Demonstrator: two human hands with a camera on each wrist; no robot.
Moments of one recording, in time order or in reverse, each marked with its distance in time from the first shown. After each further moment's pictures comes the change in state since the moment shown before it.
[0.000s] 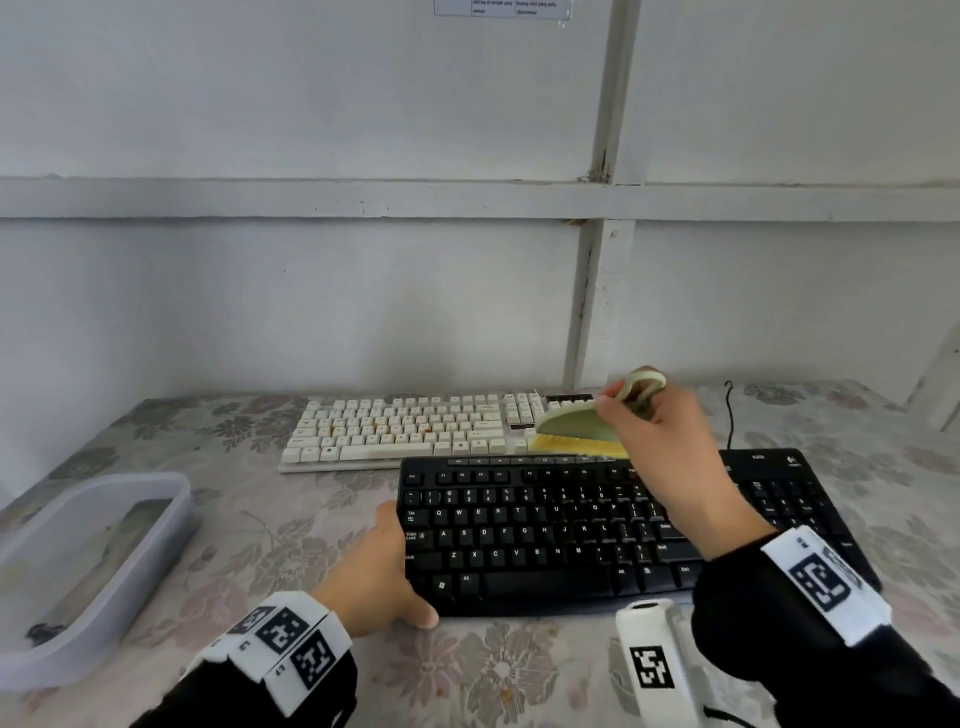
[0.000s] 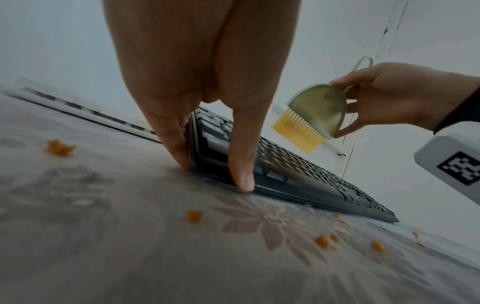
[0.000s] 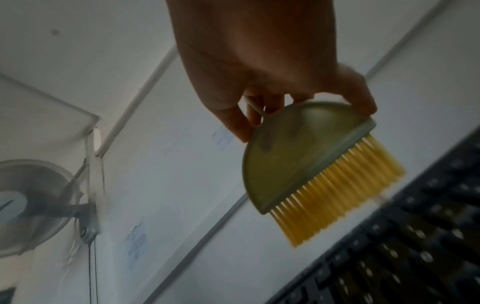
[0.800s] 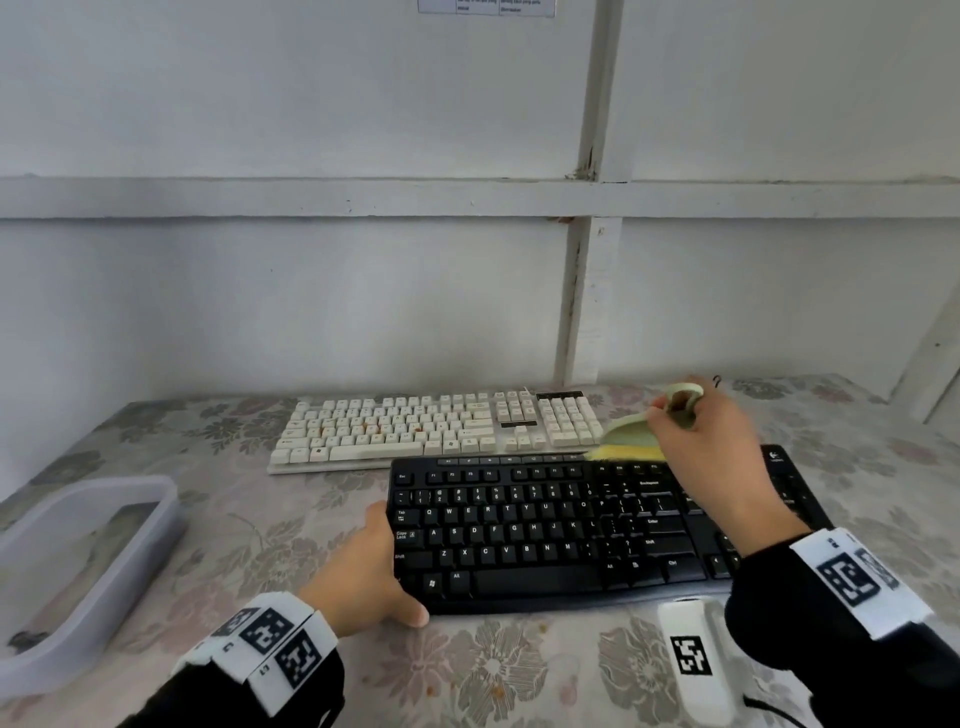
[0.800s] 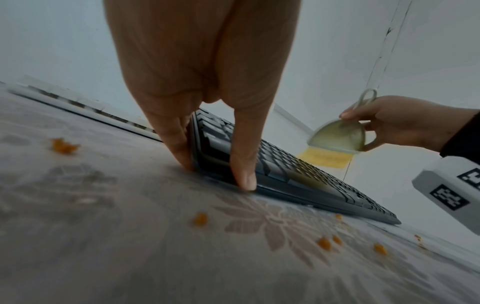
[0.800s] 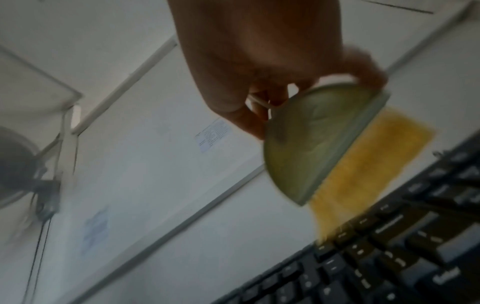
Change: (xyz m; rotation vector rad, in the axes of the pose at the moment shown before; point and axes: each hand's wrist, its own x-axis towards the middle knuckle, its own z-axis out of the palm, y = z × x) left_hand -0.002 0.001 -0.001 -0.005 -0.007 -0.014; right_hand 0.004 0.023 -0.034 -0.371 0.103 0.040
